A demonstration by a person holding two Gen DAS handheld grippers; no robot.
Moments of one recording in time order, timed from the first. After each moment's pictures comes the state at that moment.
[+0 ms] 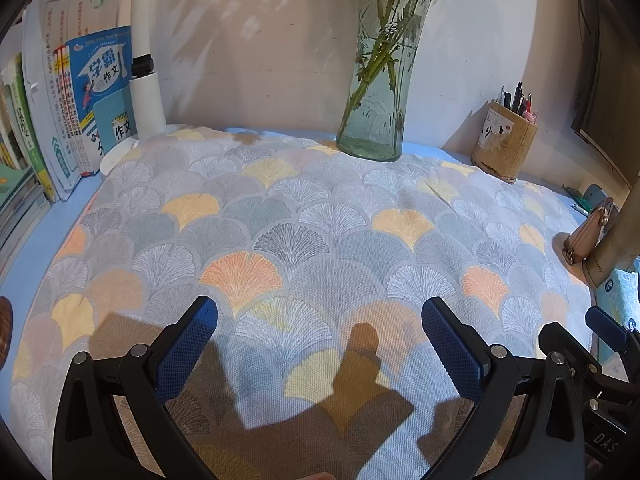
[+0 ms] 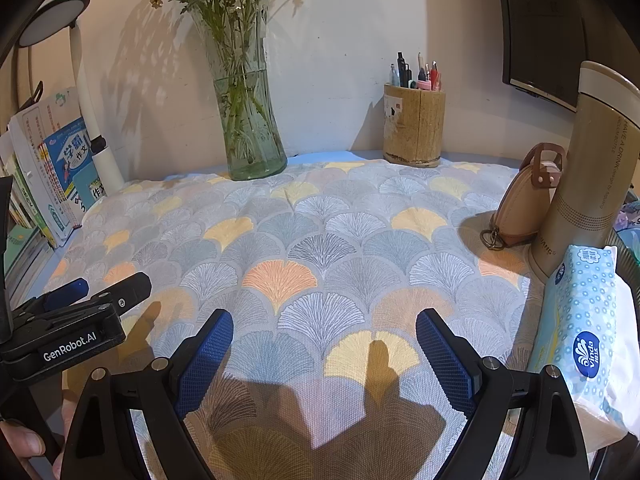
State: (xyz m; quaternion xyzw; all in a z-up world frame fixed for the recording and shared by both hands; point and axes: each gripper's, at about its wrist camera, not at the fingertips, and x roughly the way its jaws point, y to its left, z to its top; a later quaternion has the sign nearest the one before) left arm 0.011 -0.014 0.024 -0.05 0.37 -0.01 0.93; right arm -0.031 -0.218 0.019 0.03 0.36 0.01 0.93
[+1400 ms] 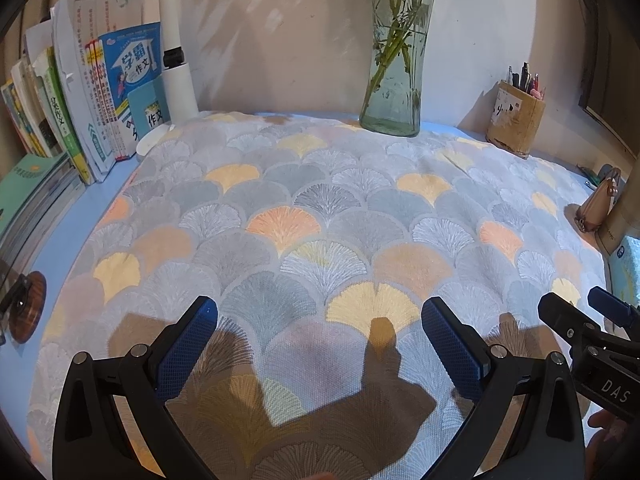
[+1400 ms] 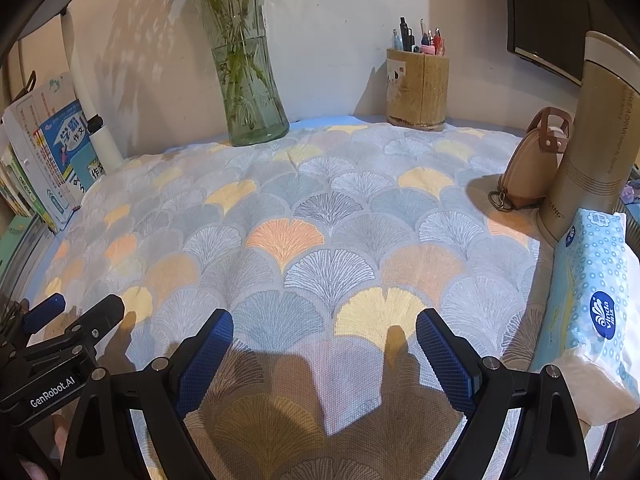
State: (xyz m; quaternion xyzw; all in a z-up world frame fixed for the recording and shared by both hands) left arm -0.024 -0.006 0.019 -0.02 0.38 0.03 0.92; right arm -0.034 -0.213 0.009 0.04 0.41 0.01 0.91
